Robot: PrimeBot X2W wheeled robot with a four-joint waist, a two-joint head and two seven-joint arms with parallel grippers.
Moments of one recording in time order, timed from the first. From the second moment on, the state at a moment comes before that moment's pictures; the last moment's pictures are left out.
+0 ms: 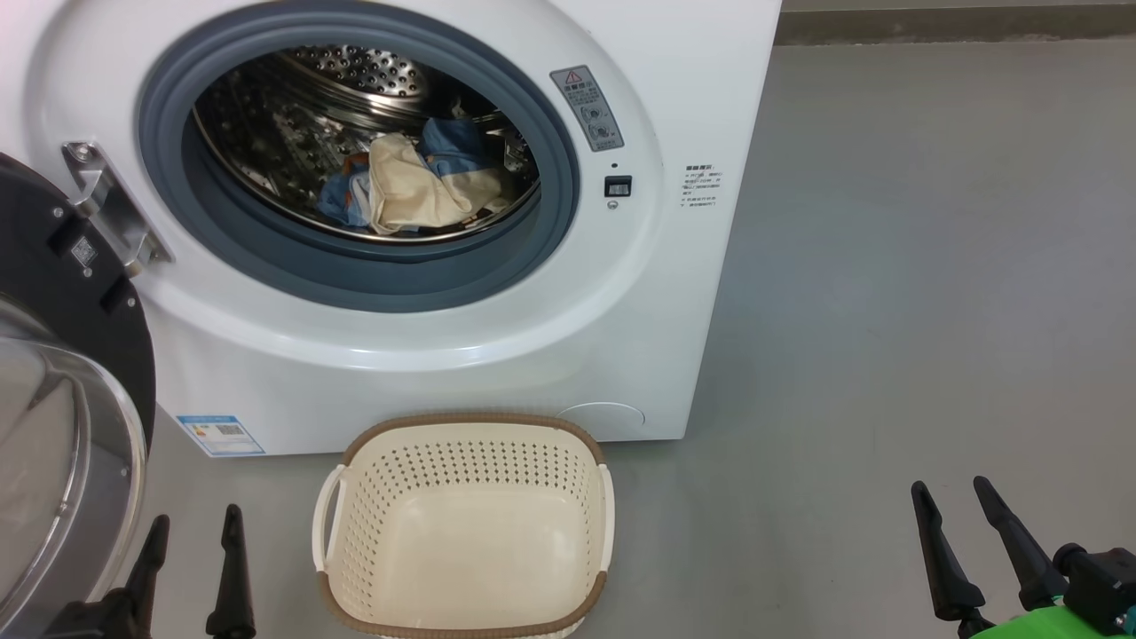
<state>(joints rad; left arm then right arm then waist) 0.02 0.09 0.09 0.21 -0.23 -0.13 -0.26 0.06 -0.19 -0.03 0.16 0.35 0.13 -0.26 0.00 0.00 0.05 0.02</state>
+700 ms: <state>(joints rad) 0.02 0.09 0.09 0.19 -0.24 -0.13 -0.26 0.06 -0.19 -0.03 0.16 0.35 0.13 -0.26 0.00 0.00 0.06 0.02</state>
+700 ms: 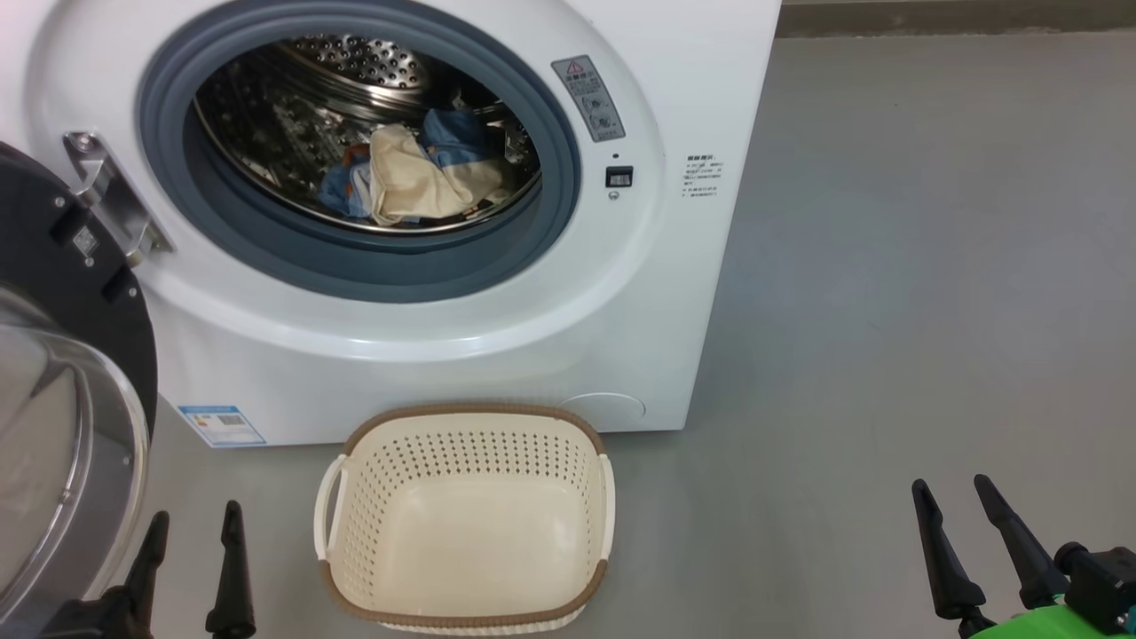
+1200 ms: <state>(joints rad) 0.04 0.09 0.07 0.18 -0.25 -0.13 -0.26 0.06 -0.19 -0.03 0.15 0.35 0.13 -0.26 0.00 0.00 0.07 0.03</state>
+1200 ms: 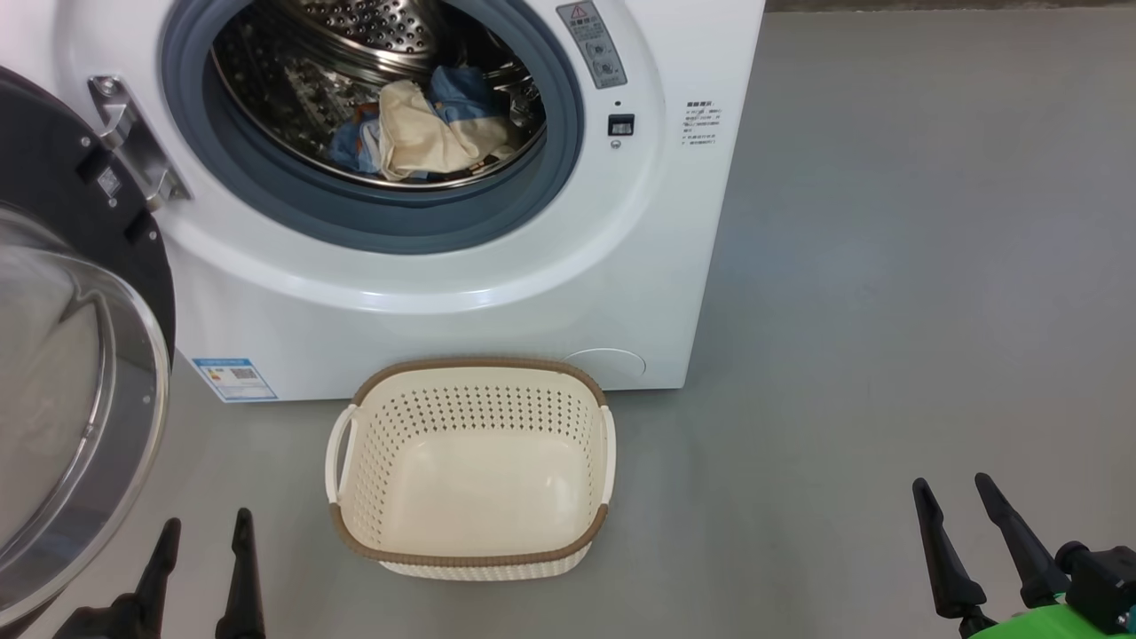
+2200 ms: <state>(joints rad) 0.04 0.05 0.16 0.18 -0.28 -0.13 -0.26 -0.02 -0.22 0.11 0.17 0.35 0.13 -0.26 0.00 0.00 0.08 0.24</state>
